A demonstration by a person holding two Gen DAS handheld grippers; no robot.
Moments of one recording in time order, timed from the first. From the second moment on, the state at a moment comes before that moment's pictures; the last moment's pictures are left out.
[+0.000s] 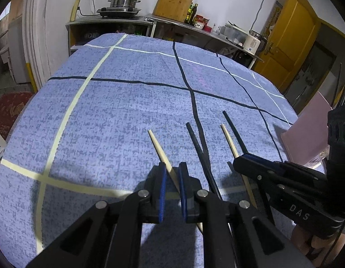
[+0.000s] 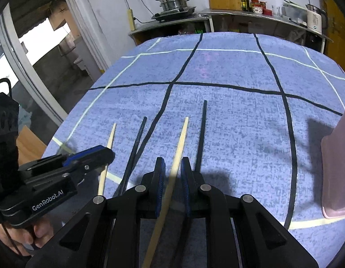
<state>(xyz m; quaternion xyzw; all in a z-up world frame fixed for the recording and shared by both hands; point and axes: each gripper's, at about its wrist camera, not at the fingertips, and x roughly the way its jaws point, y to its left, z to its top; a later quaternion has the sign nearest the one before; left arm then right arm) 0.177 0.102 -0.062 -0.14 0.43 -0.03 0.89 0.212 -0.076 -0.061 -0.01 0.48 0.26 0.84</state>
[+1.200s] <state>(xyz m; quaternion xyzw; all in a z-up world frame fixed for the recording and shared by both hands) 0.196 0.103 -0.021 -0.15 0.42 -0.03 0.90 0.224 -0.061 -0.012 -0.03 0.45 0.25 0.86</state>
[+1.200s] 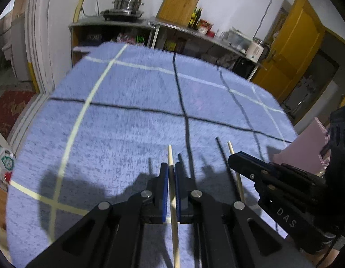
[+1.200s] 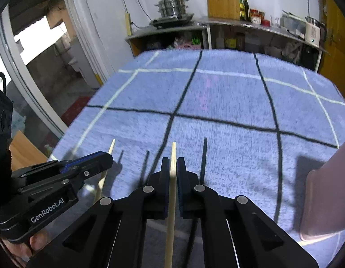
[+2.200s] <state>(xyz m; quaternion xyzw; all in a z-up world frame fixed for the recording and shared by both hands) 0.115 0.074 0.107 -0.11 0.32 -0.10 0.94 0.140 -0.123 0.105 0.01 0.33 0.26 0.91</state>
